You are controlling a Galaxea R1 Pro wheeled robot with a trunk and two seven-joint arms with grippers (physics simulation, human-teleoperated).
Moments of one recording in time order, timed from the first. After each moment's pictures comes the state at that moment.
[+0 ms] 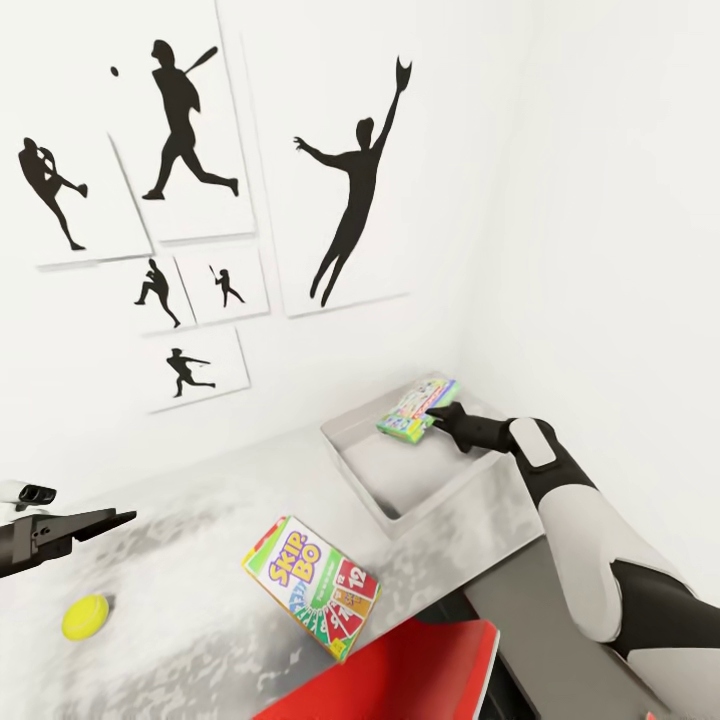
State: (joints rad) left arm -0.30 0.59 0.39 -1.29 0.40 1.02 -1.57; right arm -1.06 -0.02 -0.26 -0.54 -0.77 0.80 0.10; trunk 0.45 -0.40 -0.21
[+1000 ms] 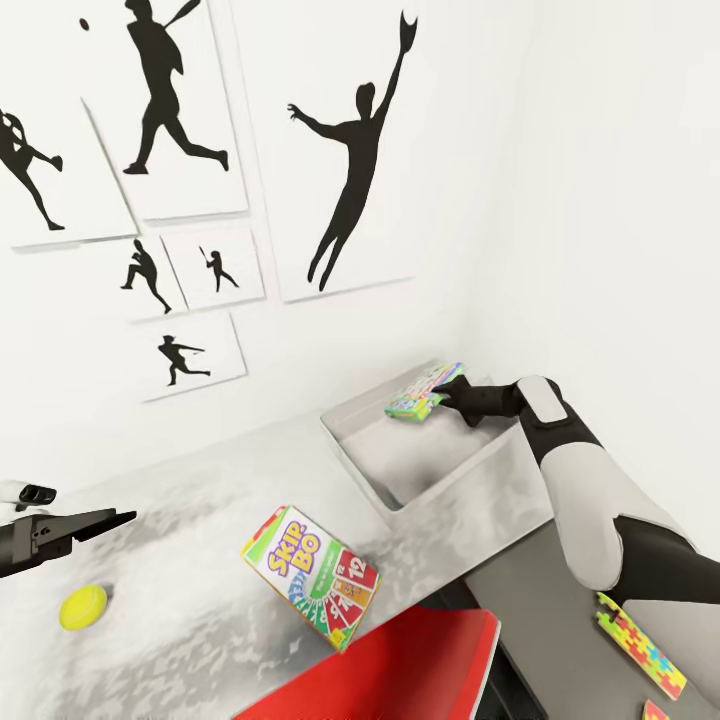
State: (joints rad) left arm -0.30 0.59 0.39 -1.29 0.40 1.02 -1.57; right arm -1.20 -0.03 -0.26 -0.52 -0.91 0.87 -0.22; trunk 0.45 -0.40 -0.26
